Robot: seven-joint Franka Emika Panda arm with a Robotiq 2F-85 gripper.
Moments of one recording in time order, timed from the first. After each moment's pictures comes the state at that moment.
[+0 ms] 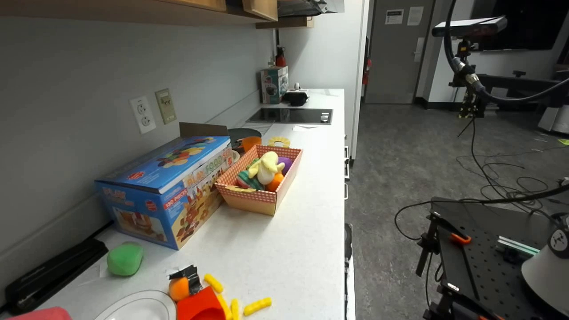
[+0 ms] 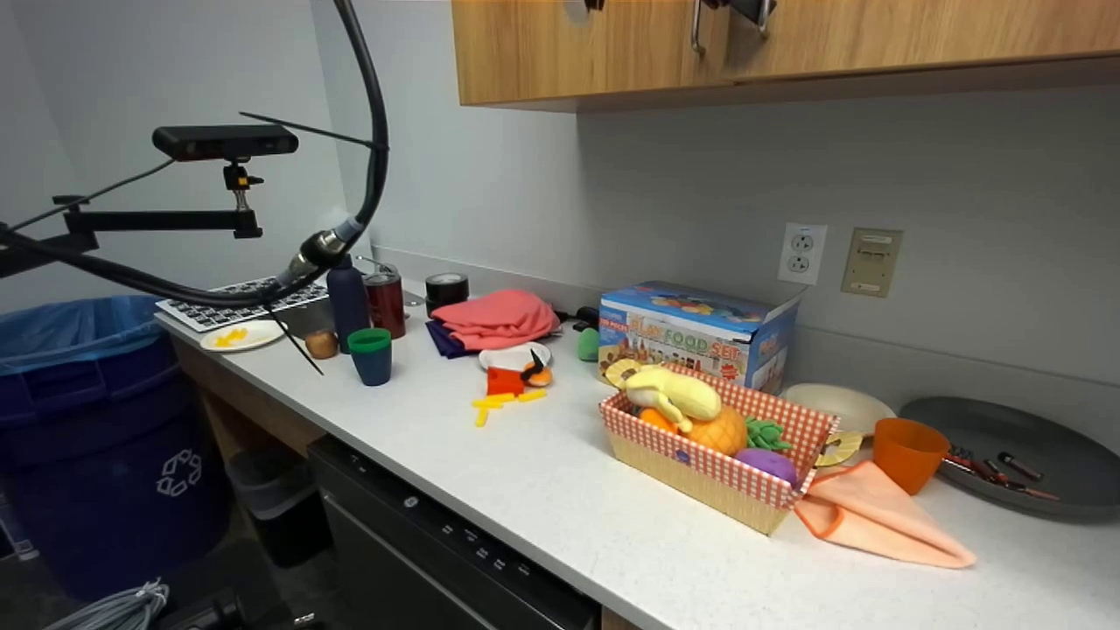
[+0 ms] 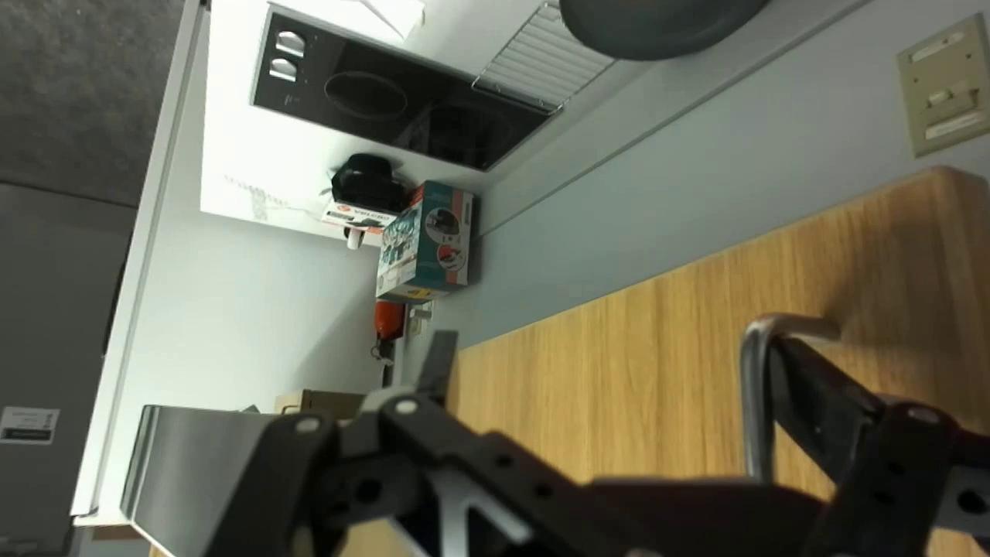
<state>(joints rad) -0.35 -0.15 0.33 -1.85 -0.91 2.20 1.24</state>
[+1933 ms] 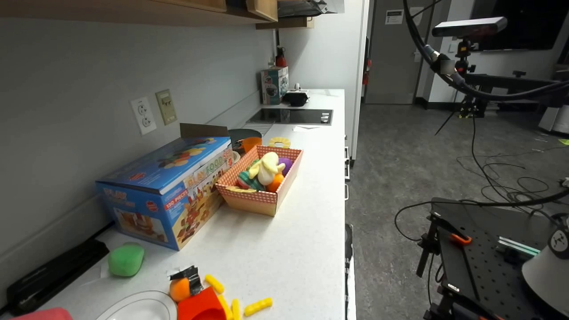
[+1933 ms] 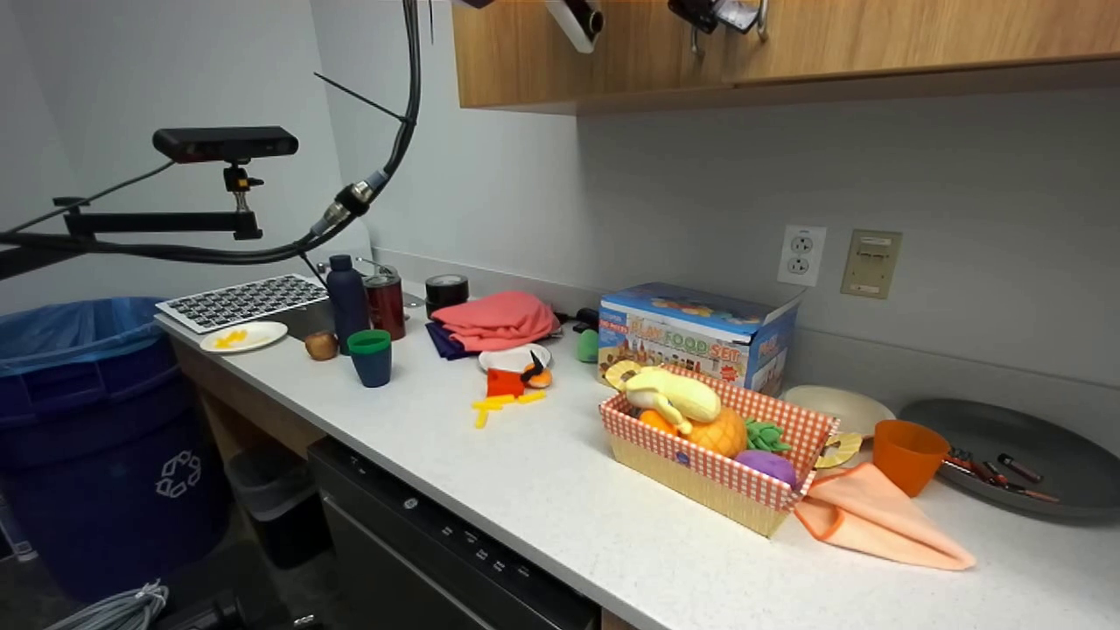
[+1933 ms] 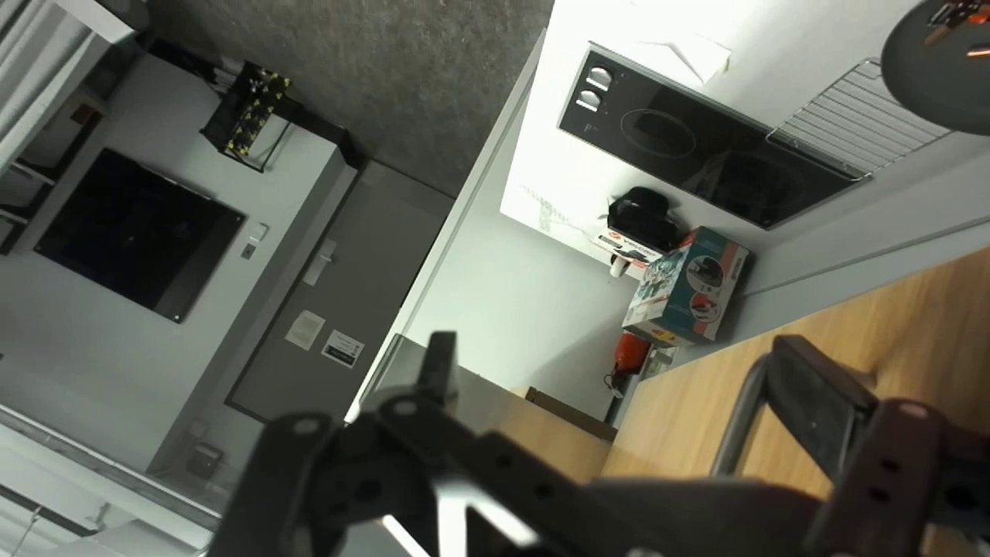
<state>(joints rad) 0.12 0.21 0.12 -1.35 -1.09 1.37 1.17</state>
